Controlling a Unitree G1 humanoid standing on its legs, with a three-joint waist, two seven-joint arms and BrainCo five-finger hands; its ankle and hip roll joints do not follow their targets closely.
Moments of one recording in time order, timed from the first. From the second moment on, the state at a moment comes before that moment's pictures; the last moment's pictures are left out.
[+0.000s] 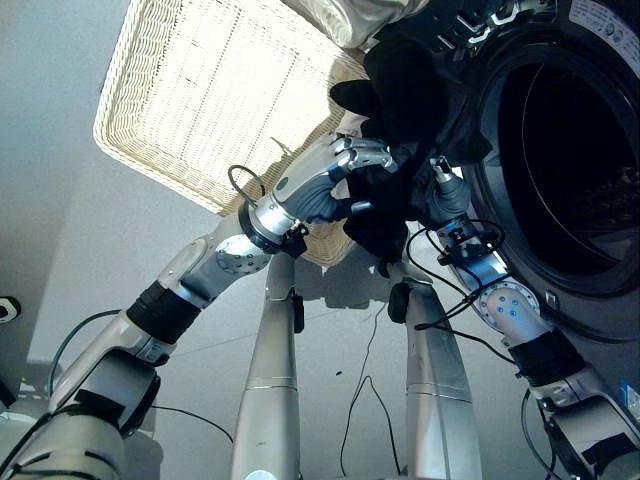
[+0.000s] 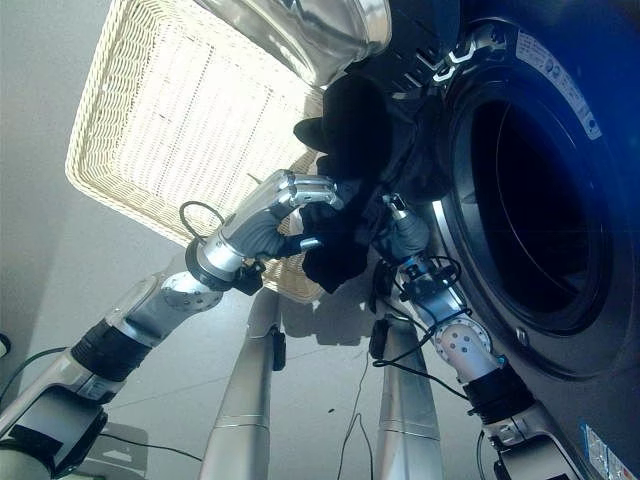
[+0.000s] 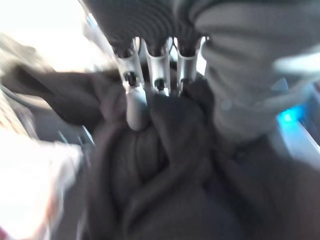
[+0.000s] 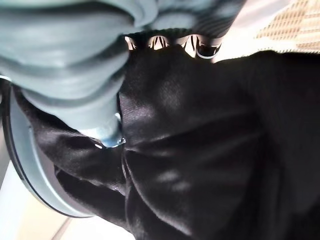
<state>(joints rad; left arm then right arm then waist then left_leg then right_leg) -0.69 0.59 -0.43 0.02 0.24 -0.59 0.37 -0.52 -0.48 0.28 0.00 1.48 -0.06 0.34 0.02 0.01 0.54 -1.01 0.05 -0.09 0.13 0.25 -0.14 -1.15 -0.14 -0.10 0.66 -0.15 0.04</state>
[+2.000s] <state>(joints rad) -0.89 0.62 -0.39 0.84 -0.23 -0.55 0.78 -1.02 -0.69 0.22 1.15 0.87 -0.27 -0.64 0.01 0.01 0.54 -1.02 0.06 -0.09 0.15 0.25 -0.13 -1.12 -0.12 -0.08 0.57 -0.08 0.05</state>
